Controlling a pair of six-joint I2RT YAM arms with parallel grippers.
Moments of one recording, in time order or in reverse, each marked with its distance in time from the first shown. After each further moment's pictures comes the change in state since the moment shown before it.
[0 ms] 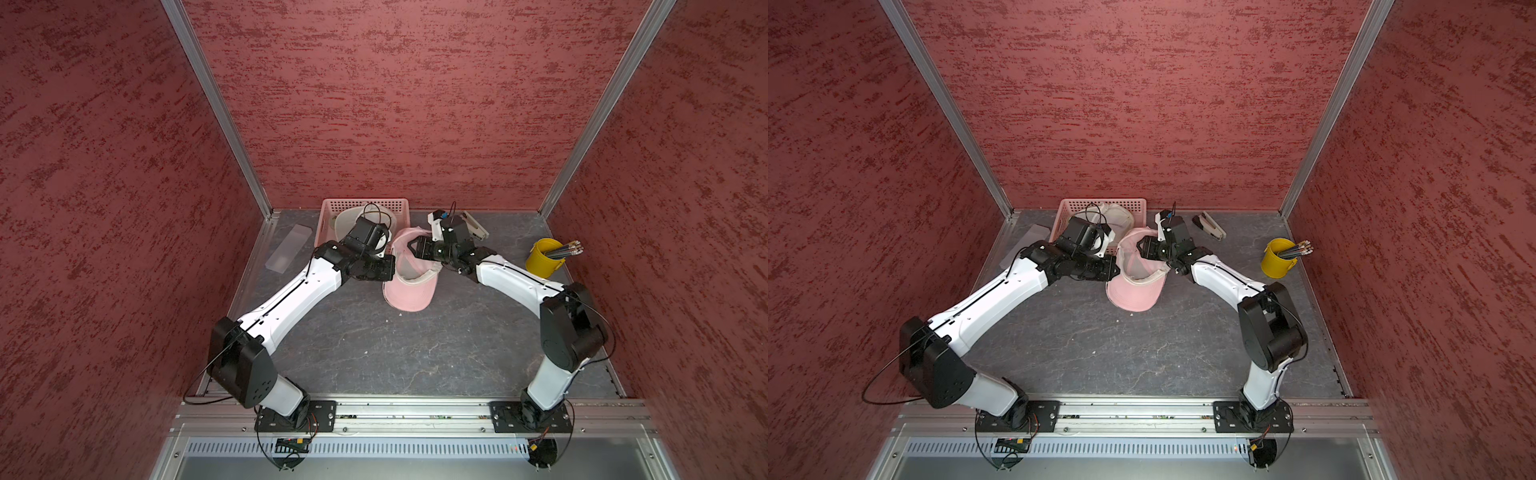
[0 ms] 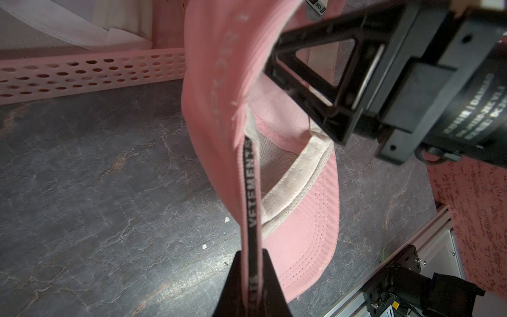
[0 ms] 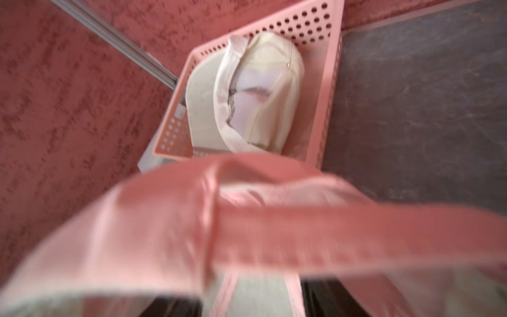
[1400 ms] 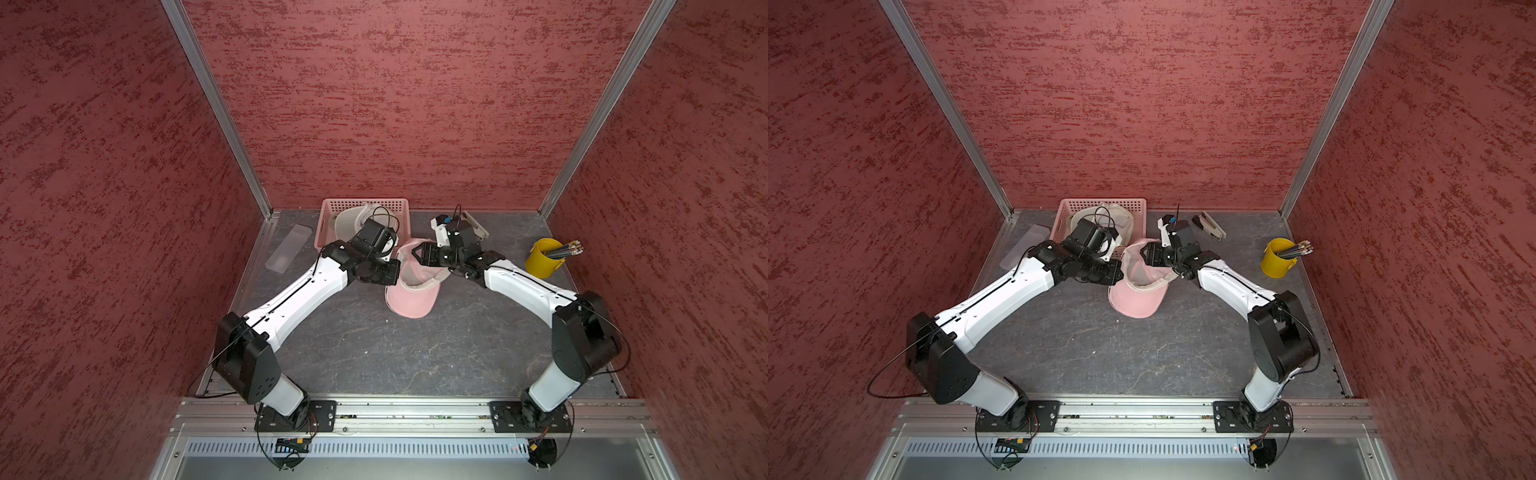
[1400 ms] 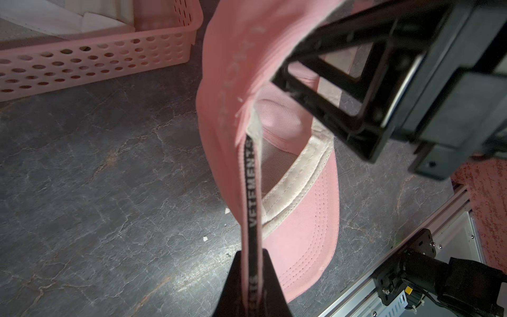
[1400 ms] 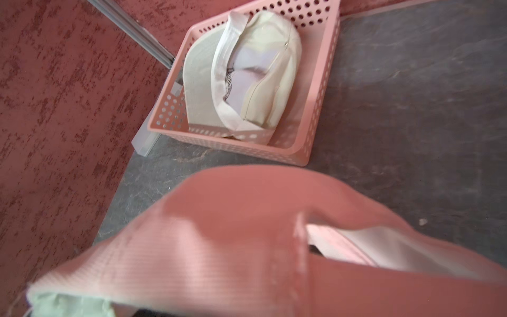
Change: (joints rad) left arm -0.041 0.031 0.027 -0.045 -0.023 0.036; right arm 0.009 -0.077 -0.089 0.001 -0.021 -0.025
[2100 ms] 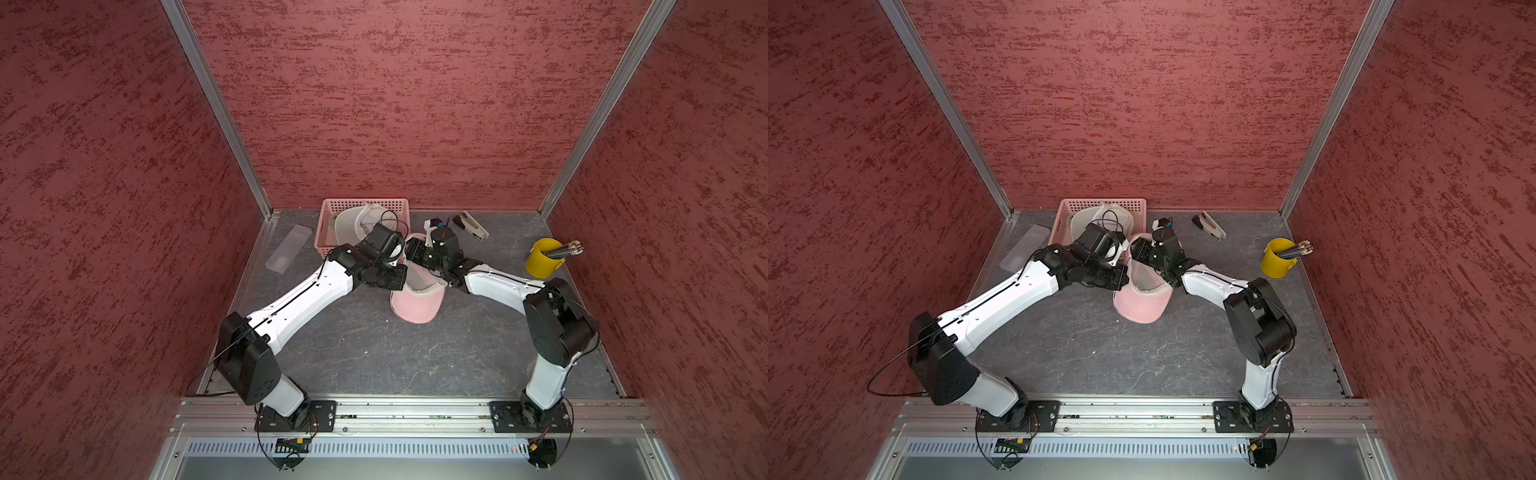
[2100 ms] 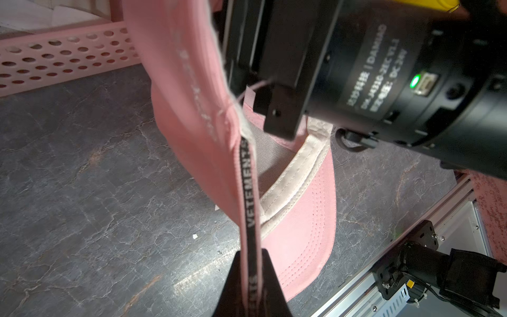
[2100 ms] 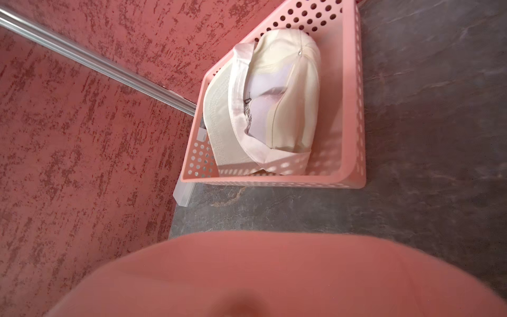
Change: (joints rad) left arm -0.071 0.002 -0.002 0.006 -0.033 -0.024; right arm 0.032 0.156 -0.009 0.354 0.094 0.398
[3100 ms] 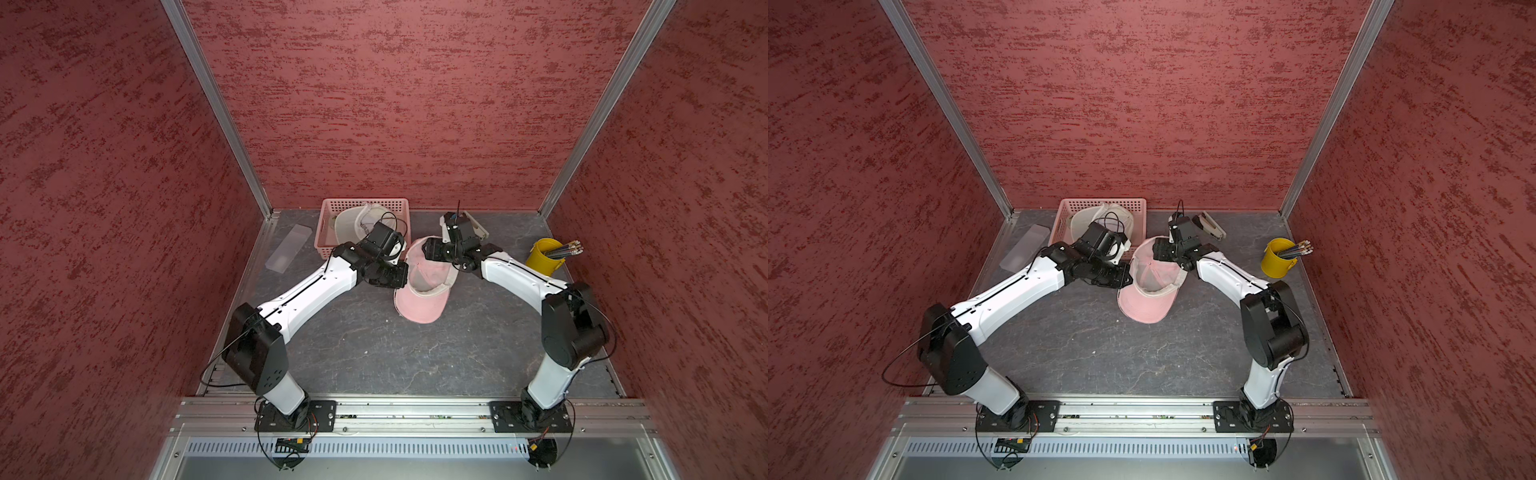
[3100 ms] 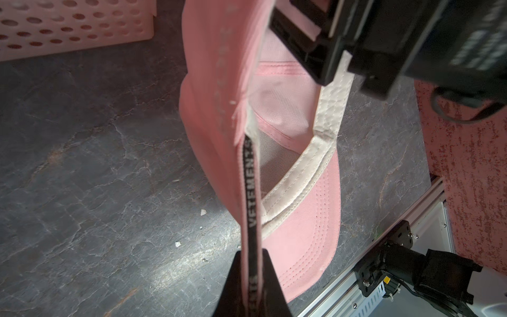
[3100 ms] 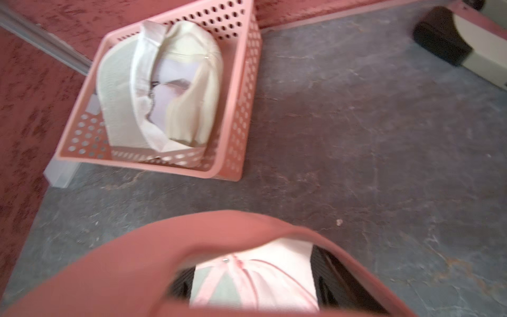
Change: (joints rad) left arm 0.037 0.076 -0.003 0.039 0.111 -0.033; right arm -0.079 -0.074 0.133 -0.475 0.065 -0.460
